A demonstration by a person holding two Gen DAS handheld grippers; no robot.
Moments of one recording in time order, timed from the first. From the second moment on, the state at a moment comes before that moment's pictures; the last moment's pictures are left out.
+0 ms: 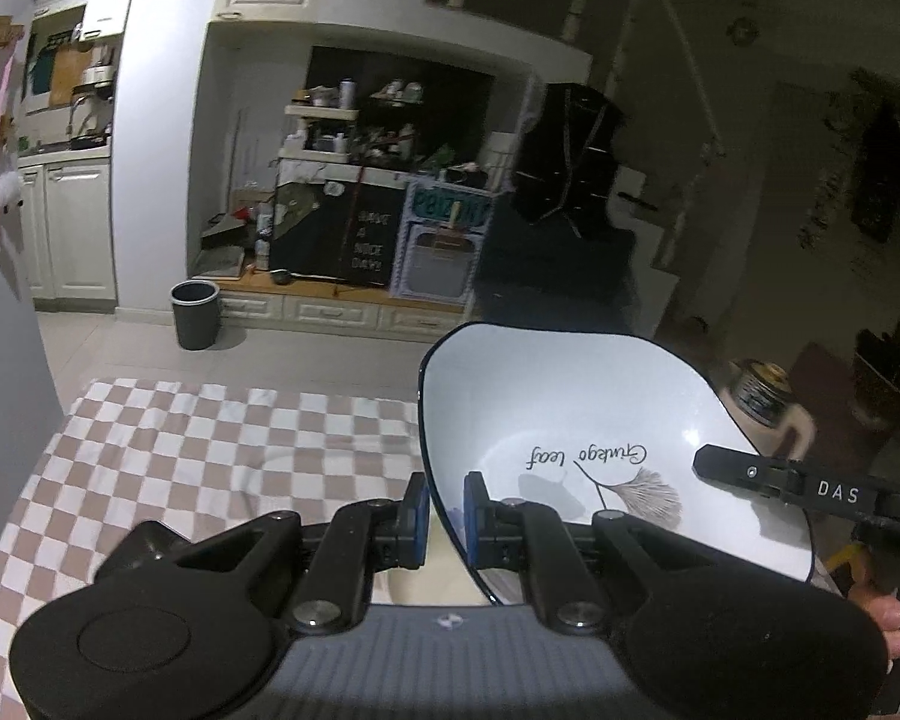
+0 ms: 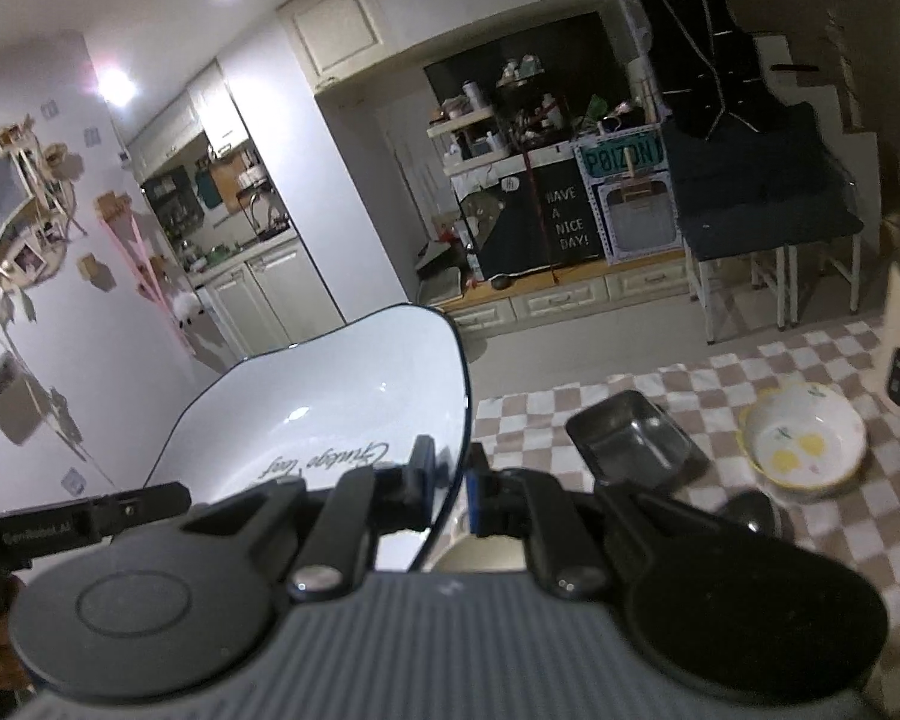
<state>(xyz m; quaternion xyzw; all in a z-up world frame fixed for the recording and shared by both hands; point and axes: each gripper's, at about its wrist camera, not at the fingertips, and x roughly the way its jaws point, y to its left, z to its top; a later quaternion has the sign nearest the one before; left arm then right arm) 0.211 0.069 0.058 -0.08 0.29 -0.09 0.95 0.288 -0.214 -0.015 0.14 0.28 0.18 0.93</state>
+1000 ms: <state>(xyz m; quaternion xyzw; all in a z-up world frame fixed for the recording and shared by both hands) 0.188 0.108 -0.095 -0.15 0.44 -0.08 0.88 0.265 -0.178 -0.124 0.11 0.48 0.17 0.86</state>
